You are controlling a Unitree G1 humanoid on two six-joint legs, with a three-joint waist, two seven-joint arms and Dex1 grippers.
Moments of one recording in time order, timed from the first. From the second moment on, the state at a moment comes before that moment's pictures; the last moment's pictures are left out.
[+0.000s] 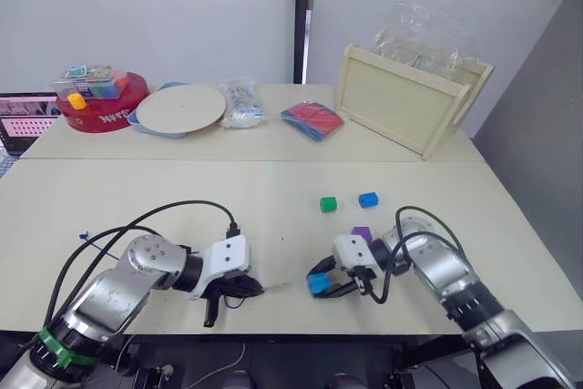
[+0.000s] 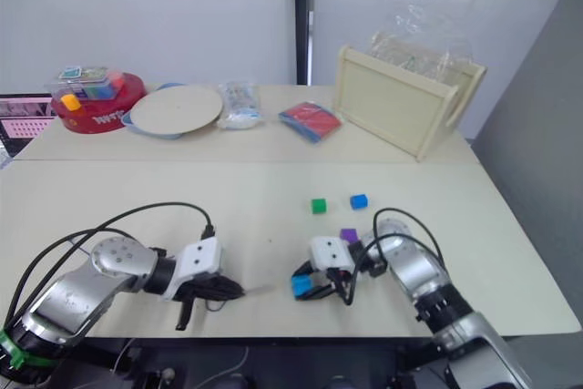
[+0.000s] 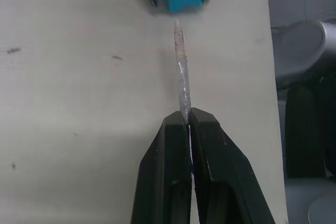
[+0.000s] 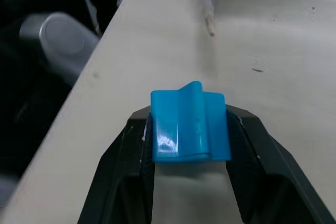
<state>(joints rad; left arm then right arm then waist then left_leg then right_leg) -0.35 0.83 -0.26 -0.41 -0.27 0.66 -1.17 -0.52 -0.55 0.40 0.10 0.14 0.10 1.37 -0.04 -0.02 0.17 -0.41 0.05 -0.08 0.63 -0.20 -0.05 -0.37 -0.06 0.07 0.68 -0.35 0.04</state>
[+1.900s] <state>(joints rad) -0.50 0.59 -0.42 -0.20 -0.20 0.63 -1.08 -0.43 -0.58 0.41 -0.18 0.05 0.38 1.16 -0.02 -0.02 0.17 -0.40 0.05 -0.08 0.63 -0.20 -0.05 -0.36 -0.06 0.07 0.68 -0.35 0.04</state>
